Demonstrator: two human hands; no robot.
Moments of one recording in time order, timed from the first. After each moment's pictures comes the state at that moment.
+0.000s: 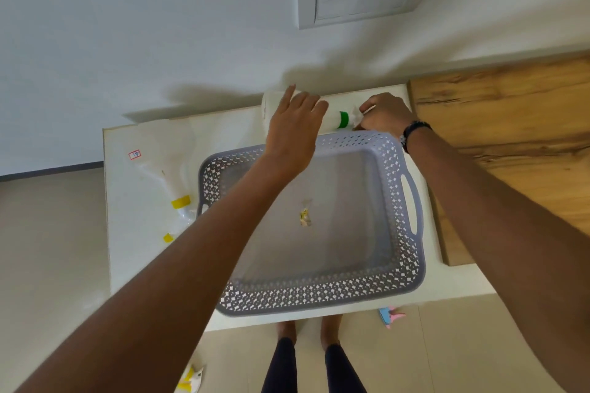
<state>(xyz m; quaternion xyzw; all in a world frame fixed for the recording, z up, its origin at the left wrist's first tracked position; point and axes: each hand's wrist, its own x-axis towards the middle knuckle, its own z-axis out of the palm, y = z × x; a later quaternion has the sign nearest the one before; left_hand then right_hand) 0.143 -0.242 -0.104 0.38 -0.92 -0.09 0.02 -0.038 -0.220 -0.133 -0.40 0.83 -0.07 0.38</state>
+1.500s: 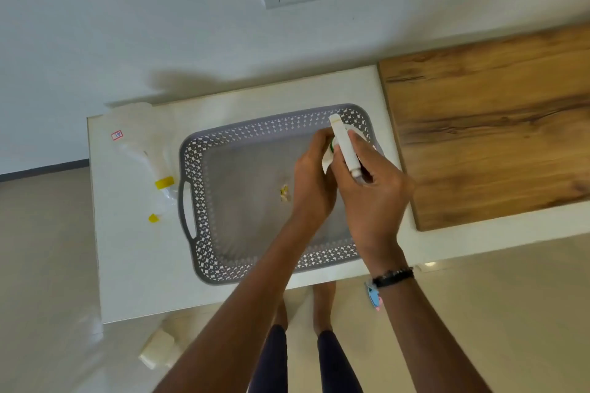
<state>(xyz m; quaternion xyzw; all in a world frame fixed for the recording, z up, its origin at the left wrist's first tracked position) 0.121 -0.104 -0.078 0.51 -0.67 -0.49 0.23 0.067 -0.050 -0.049 -0.40 0.76 -0.50 0.10</state>
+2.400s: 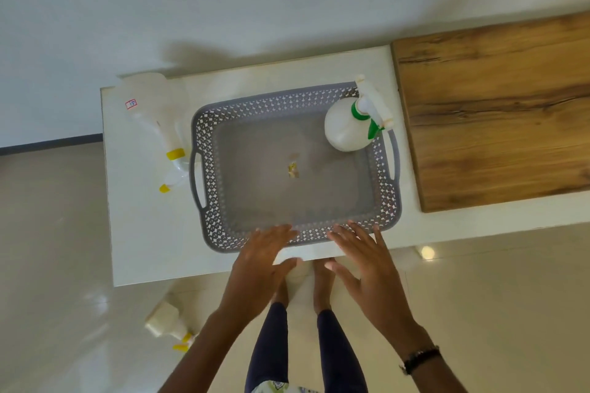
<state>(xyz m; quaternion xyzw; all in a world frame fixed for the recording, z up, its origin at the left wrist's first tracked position) 0.290 0.000 -0.102 0.47 -0.79 -0.39 -0.01 0.104 0.099 -0.118 -0.58 0.74 -0.21 0.27</state>
